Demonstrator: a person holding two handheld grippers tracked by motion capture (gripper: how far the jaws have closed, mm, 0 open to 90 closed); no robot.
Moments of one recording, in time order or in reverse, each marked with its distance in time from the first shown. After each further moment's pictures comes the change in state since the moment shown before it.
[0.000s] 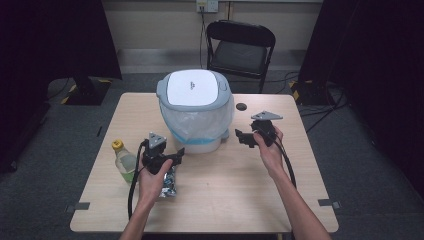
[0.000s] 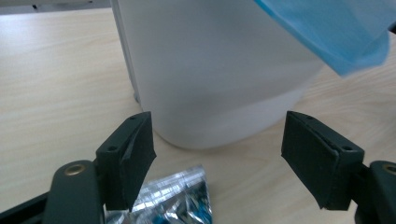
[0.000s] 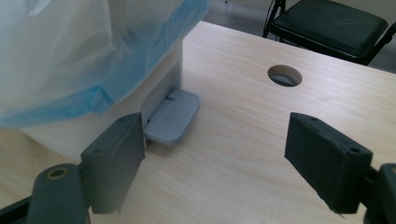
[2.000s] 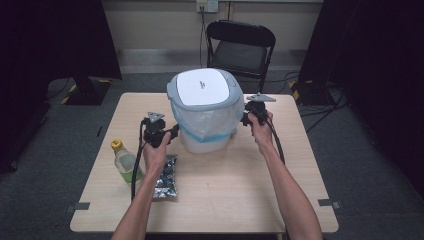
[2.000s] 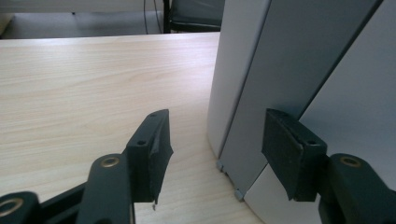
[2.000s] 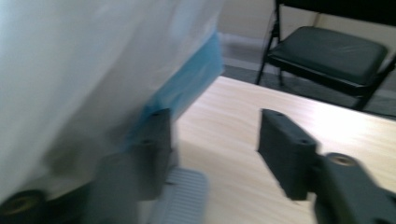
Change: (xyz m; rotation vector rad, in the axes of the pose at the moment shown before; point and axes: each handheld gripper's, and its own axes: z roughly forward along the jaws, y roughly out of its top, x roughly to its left) left arm 0.037 0.036 0.057 -0.034 0.064 -0.086; right arm -0.027 0.031 0.062 -0.120 0.041 0.053
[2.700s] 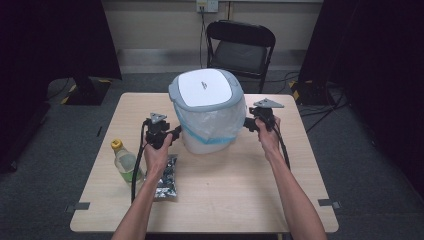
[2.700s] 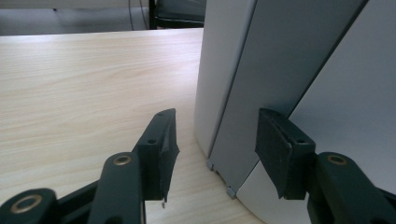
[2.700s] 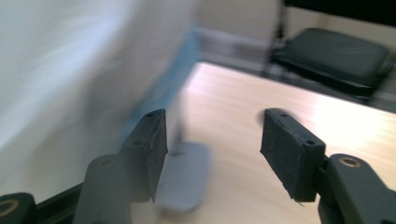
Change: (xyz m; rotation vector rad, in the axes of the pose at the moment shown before) left arm -0.008 0.000 0.000 0.001 -0.017 0.020; right arm -0.012 -0.012 -0.021 -0.001 -0.044 -0.018
